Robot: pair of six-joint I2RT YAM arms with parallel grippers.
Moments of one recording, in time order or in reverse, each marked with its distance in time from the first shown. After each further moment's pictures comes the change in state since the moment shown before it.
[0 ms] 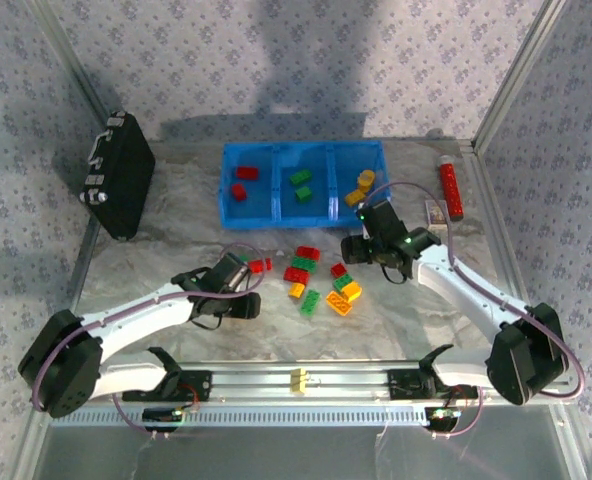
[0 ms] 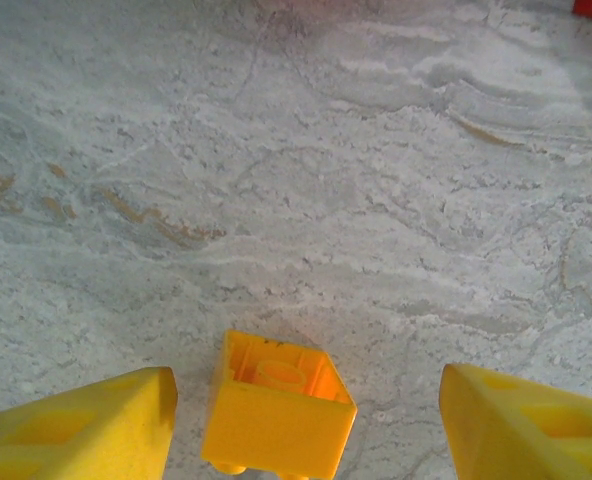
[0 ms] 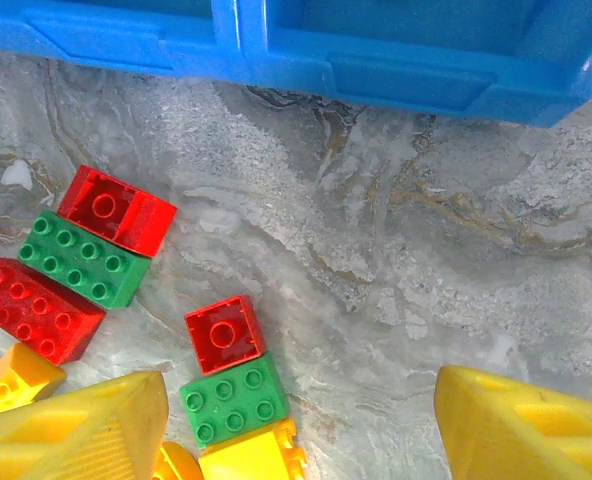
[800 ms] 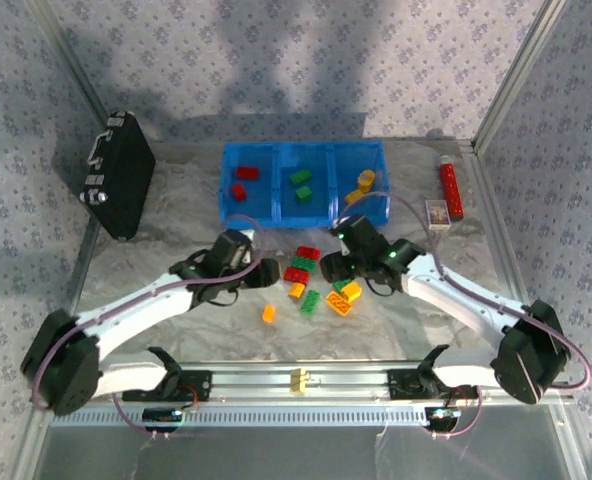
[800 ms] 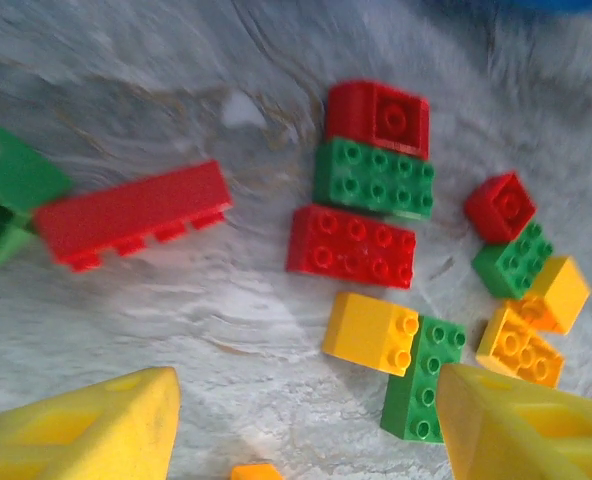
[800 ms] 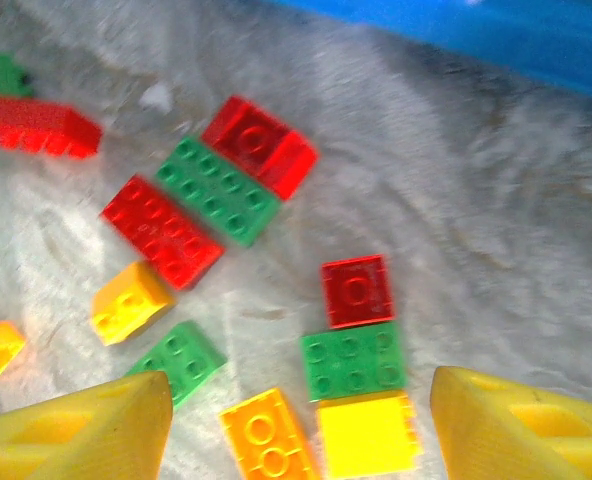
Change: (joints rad) left arm 0.056 -0.023 0.105 0.231 0.090 -0.105; right arm 0.216 0.016 -0.013 0.021 -0.035 0.001
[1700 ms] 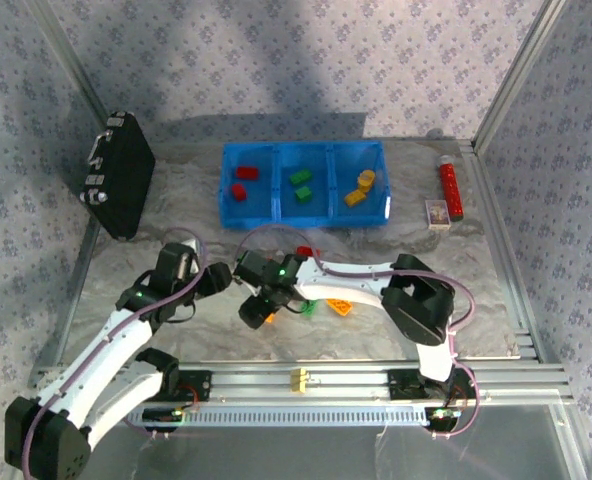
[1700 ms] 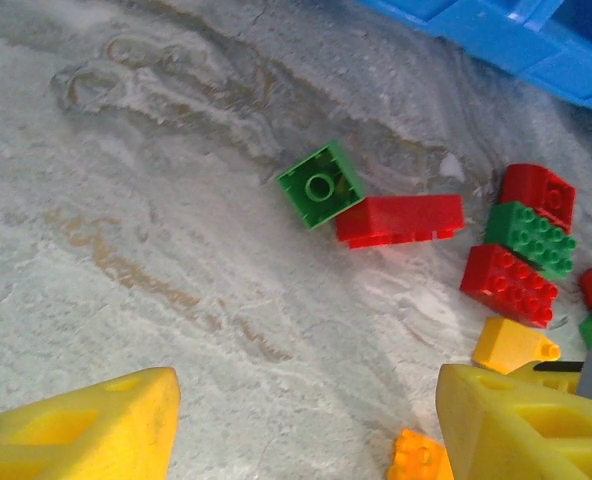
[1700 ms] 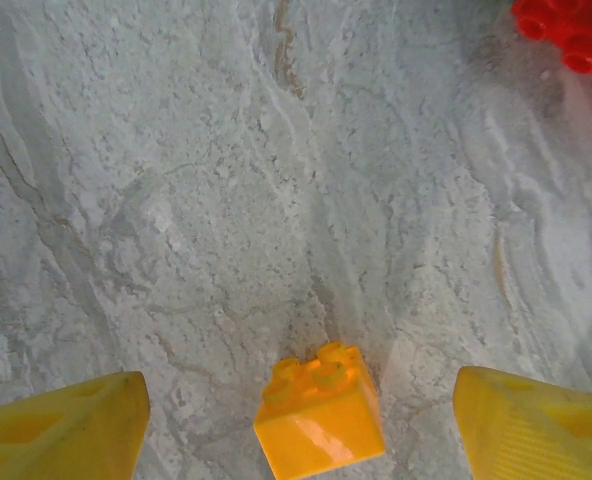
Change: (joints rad) left arm 0.302 -0.372 -0.163 -0.224 0.008 0.042; right arm 0.383 0.626 0.440 -0.027 -0.095 -0.052
